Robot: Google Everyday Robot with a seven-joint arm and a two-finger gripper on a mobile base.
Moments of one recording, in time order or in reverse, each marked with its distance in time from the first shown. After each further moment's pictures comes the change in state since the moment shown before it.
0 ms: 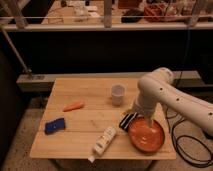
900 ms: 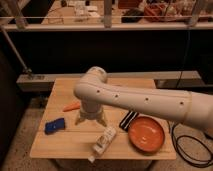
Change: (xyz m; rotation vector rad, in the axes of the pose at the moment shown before) arm -0.110 -0.196 0.006 0.013 -0.028 -0.449
